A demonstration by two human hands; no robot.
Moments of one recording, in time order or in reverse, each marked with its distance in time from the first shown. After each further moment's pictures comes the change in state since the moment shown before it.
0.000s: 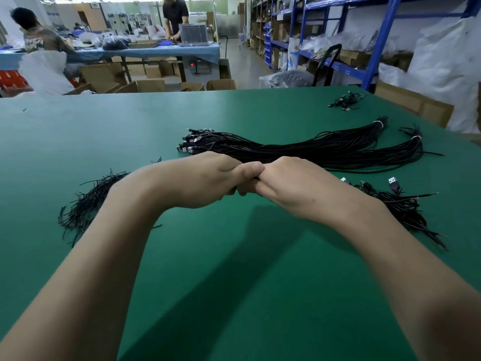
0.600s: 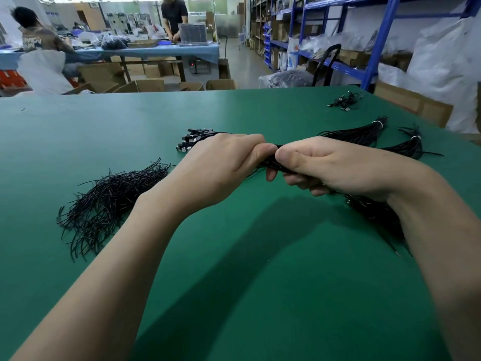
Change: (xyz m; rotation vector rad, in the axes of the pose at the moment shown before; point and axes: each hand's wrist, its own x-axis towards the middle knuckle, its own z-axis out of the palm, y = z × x) left_hand 0.015 0.006 0.015 0.088 0.472 0.233; right_hand -0.017 0.043 -0.027 0.886 -0.197 -0.006
